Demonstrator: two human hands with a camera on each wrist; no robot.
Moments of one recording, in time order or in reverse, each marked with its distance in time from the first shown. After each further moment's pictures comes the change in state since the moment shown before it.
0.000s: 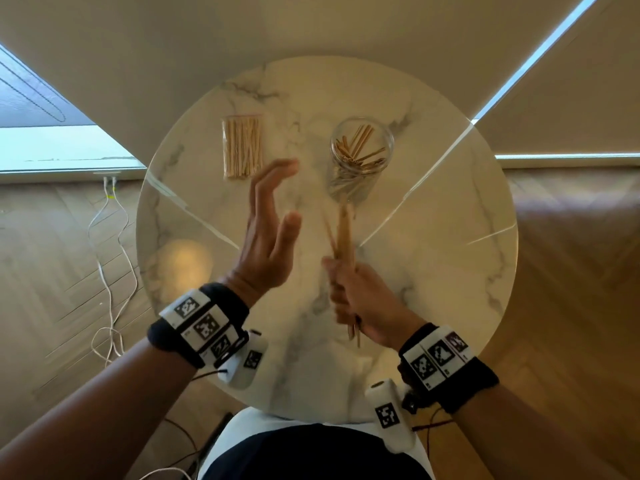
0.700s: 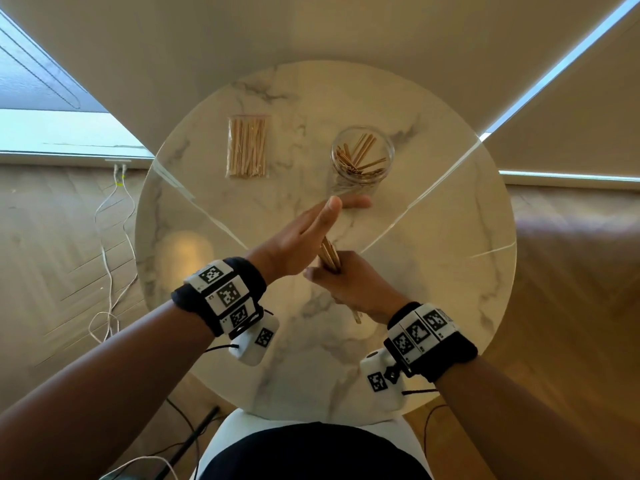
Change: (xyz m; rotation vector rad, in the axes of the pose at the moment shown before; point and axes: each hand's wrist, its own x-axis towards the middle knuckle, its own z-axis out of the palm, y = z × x) left_hand 0.020 -0.010 0.038 -0.320 -0.612 -0.445; right_hand 0.032 -0.019 -0.026 -0.731 -0.054 -0.177
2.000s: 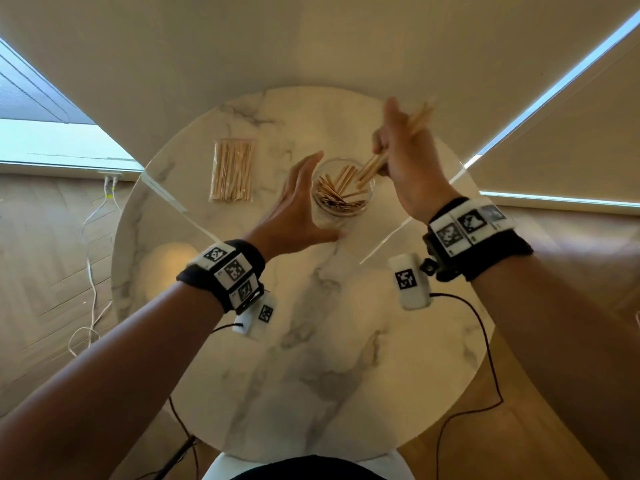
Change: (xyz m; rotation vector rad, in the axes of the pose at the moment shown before) left_hand 0.081 -0.024 -0.034 0.491 0.284 -0.004; right_hand 0.078 -0.095 -0.160 0.266 0.501 -0.281
